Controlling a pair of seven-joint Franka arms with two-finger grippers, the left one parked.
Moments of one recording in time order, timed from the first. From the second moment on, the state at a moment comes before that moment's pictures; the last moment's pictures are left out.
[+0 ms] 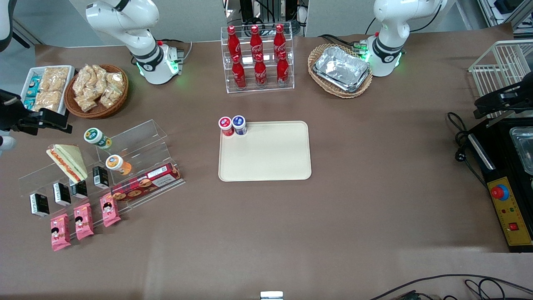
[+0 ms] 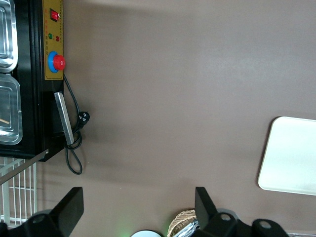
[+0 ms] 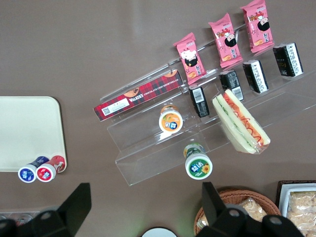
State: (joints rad) arm 0.06 0.05 -0.12 -1.47 0.05 1.42 -0.04
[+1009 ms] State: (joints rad) arm 0.04 0.05 -0.13 -1.48 0.02 1.42 -0.12
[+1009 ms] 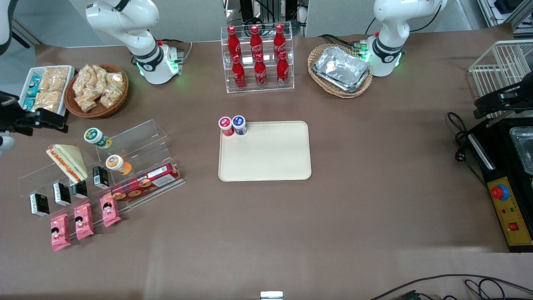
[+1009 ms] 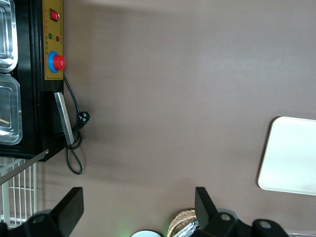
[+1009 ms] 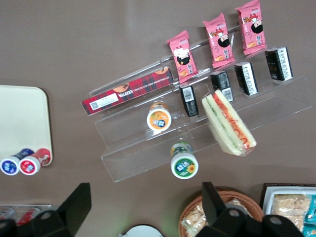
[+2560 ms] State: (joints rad) arm -0.04 0.07 -0.24 -1.87 -0.08 1.85 -0.62
